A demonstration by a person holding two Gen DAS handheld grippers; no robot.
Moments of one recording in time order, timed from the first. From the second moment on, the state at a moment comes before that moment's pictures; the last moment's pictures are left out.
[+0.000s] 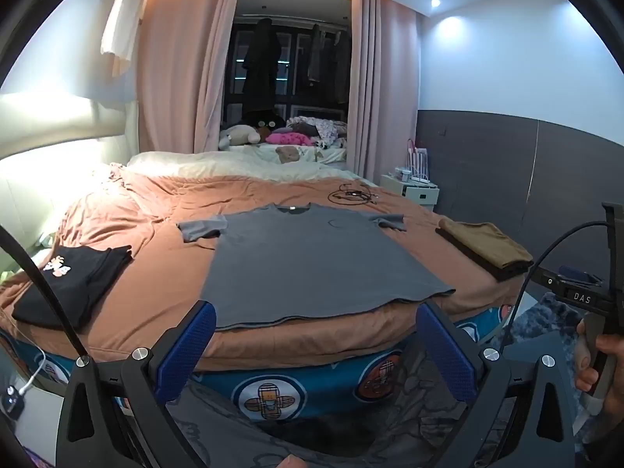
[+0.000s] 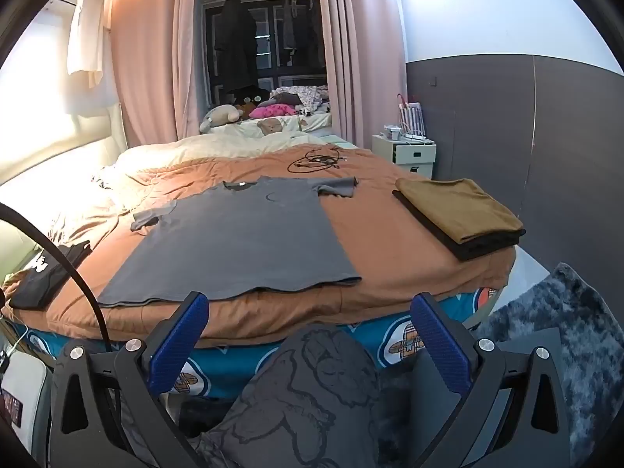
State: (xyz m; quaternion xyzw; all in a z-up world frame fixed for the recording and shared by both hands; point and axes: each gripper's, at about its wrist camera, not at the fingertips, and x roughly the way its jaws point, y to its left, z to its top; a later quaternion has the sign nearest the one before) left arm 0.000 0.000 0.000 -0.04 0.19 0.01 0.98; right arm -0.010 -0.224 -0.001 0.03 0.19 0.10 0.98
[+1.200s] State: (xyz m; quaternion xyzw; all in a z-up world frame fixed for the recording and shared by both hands) left arm -0.012 -0.004 0.003 -0.04 0.19 -0.01 0.98; right arm -0.015 -0.224 0.005 0.01 0.19 0.10 0.98
